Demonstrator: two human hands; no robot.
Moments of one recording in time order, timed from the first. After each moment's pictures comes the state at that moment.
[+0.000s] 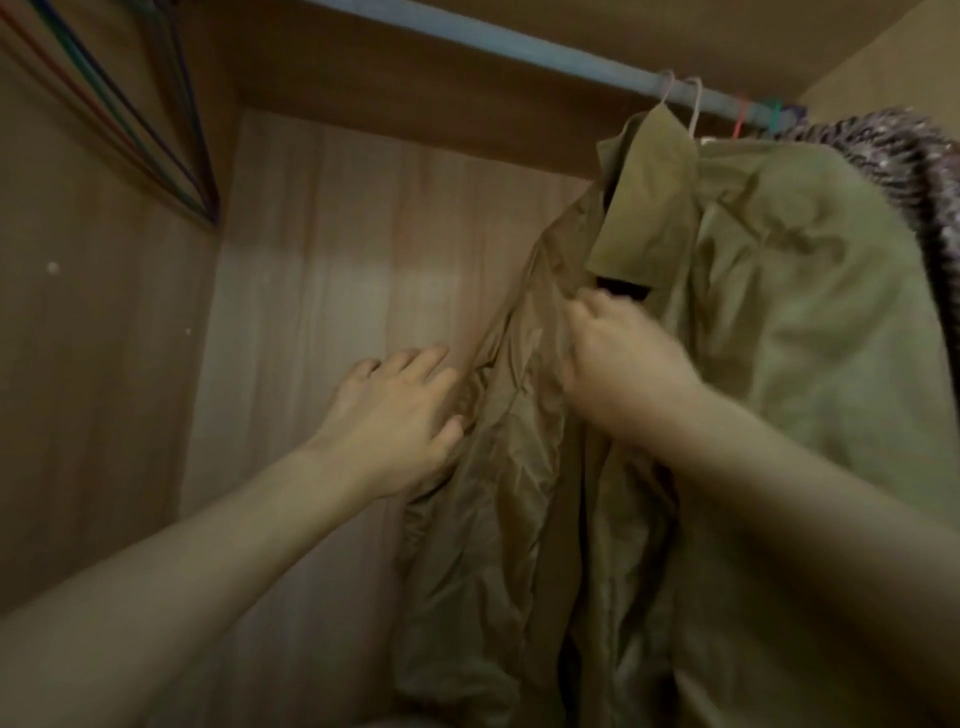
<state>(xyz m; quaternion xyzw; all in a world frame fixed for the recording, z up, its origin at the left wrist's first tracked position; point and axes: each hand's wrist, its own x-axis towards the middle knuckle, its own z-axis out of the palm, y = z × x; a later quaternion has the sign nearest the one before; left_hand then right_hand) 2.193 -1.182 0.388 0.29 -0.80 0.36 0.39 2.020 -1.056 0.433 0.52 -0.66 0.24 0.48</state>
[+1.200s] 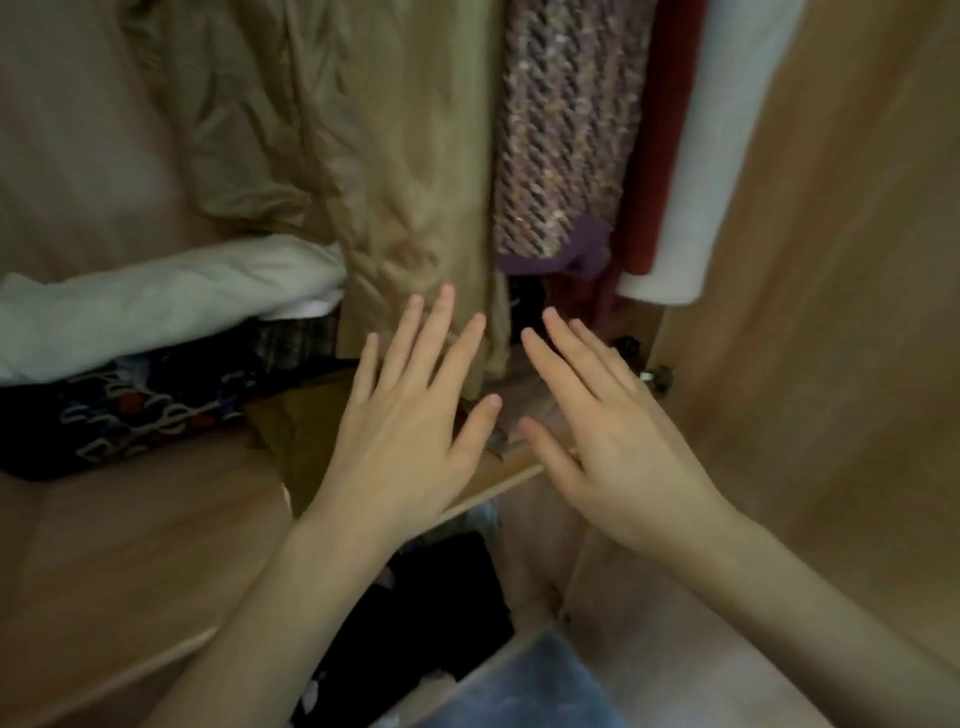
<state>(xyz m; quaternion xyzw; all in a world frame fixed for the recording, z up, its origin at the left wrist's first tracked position) 2.160 -0.852 0.060 0.22 -0.94 0.00 0.25 2.027 -0.711 0.060 0.58 -0.77 0.22 0.14</state>
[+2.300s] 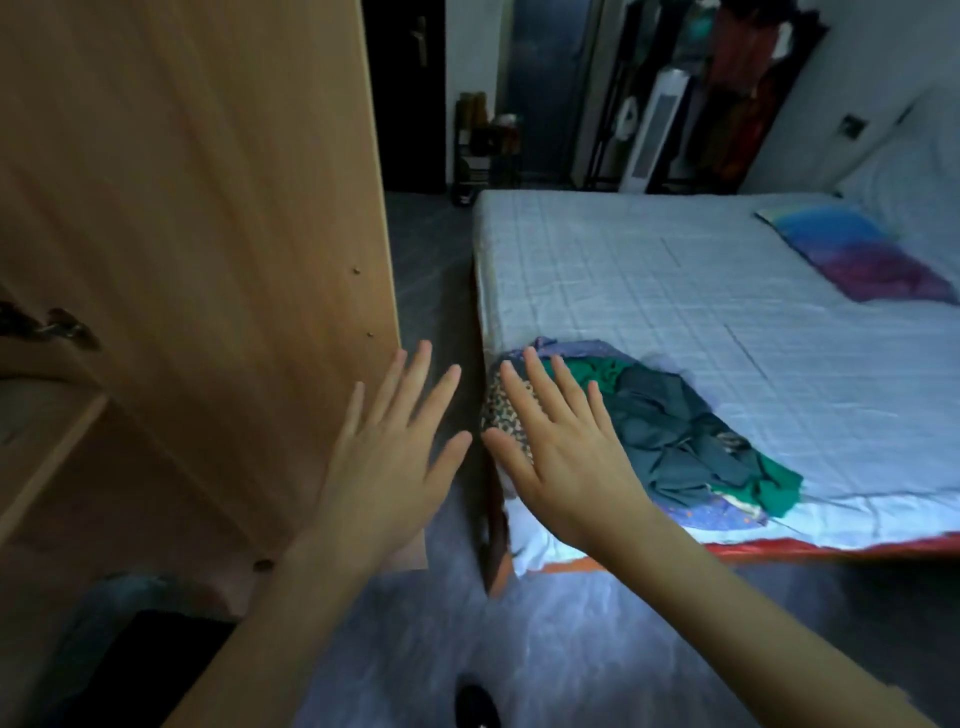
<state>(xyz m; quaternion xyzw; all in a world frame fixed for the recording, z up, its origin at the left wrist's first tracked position) 2.076 -0.534 -0.043 -0.28 -0.95 -0.12 0.10 2.131 -0.352 -0.032 0.00 -0.99 0.11 0.09</state>
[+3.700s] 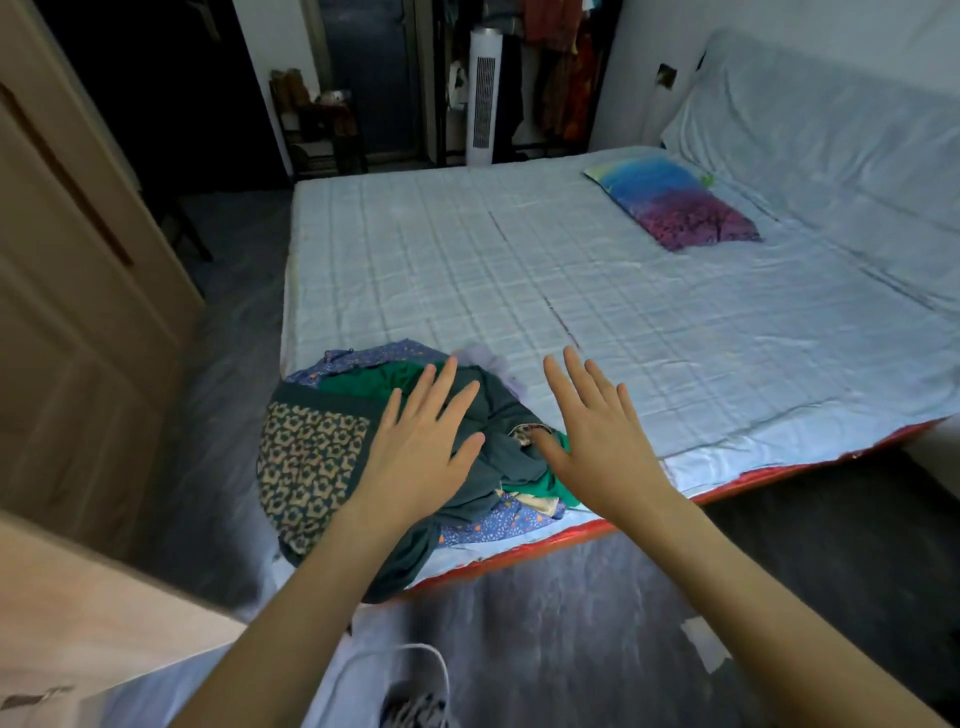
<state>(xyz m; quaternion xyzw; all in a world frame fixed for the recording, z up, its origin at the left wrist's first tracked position) 2.085 -0.070 -0.117 -0.42 -0.90 -0.12 0.02 2.206 0.105 -0.085 -0.17 -0.98 0.12 0.08</state>
